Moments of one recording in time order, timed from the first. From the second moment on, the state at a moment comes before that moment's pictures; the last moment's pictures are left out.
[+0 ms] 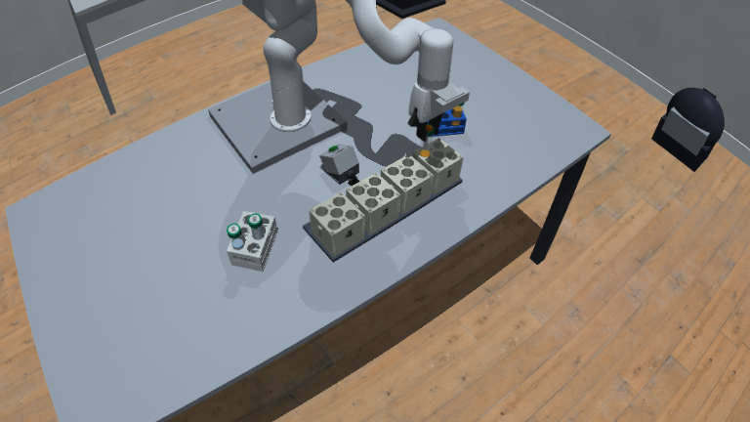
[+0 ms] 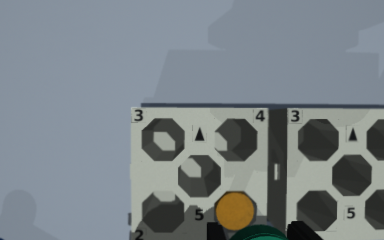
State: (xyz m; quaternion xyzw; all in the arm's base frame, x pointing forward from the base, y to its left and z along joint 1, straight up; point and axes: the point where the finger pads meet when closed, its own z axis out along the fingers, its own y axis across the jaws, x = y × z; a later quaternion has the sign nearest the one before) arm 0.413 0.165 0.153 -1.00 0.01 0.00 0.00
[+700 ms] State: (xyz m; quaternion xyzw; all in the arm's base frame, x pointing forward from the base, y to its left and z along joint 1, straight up) arm 0.412 0.165 0.191 -1.00 0.01 0.00 0.00
